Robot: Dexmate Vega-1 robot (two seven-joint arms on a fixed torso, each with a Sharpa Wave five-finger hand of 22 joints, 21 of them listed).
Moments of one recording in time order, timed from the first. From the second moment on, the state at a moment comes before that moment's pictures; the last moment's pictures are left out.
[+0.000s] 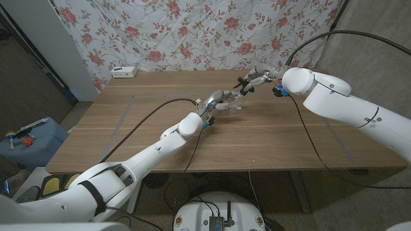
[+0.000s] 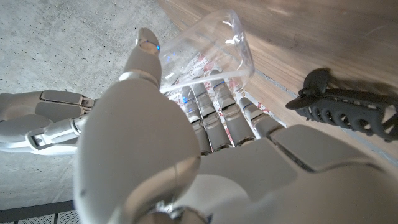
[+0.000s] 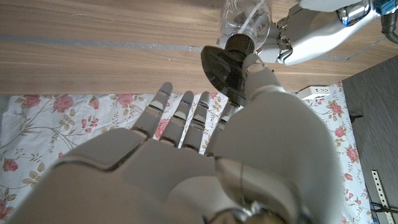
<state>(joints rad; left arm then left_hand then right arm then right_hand) 0.58 0.29 0.76 -1.10 -0.03 -0.40 0.11 1.15 -0.06 0.28 -0.23 0.17 0.74 -0.06 0.29 0.22 0.79 -0.10 0.22 0.52 0.78 -0.09 0.20 0.18 0.19 -0.04 0.18 0.16 -0.50 -0.97 -0.71 -2.24 -0.07 -0.86 0.21 0.99 0.04 0.35 -0.17 0.25 0.82 -0.22 0.30 0.21 0.50 -0.07 0.20 0.22 0.39 -0.03 0.21 0.19 0.38 0.12 0.19 0.17</state>
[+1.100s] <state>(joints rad) 0.57 0.29 0.76 -1.08 -0.04 -0.41 0.10 1.15 -0.06 0.28 -0.23 0.17 0.74 -0.06 0.29 0.22 0.80 -0.10 0.22 0.52 0.78 -0.09 0.20 0.18 0.19 -0.04 0.18 0.16 -0.52 -0.95 -0.70 -2.24 -0.07 -0.85 0.17 0.99 0.04 0.32 -0.15 0.22 0.94 -0.22 0.37 0.20 0.61 -0.10 0.23 0.22 0.46 -0.05 0.24 0.20 0.45 0.09 0.19 0.17</state>
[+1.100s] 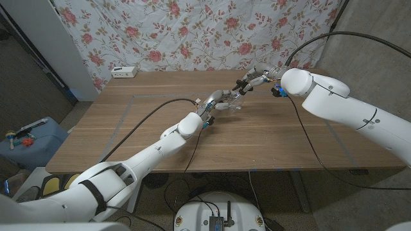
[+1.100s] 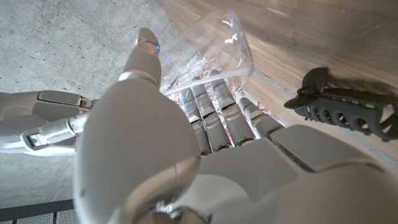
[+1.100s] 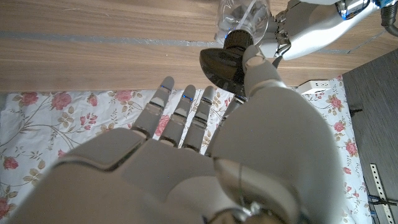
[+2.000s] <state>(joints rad) 0.57 0.28 0.76 -1.06 -0.04 -0.42 0.10 1.15 -0.06 0.28 -0.23 0.17 0.74 -0.06 0.29 0.22 0.80 -0.10 0.21 0.52 0.78 -0.09 0.20 0.18 0.19 -0.04 0.18 0.16 -0.50 -0.96 -0.71 -2.26 -0.07 -0.87 0.17 1.00 0.05 0.32 -0.15 0.22 1.04 -0.21 0.38 0.19 0.63 -0.10 0.23 0.21 0.47 -0.05 0.25 0.20 0.46 0.08 0.19 0.17</state>
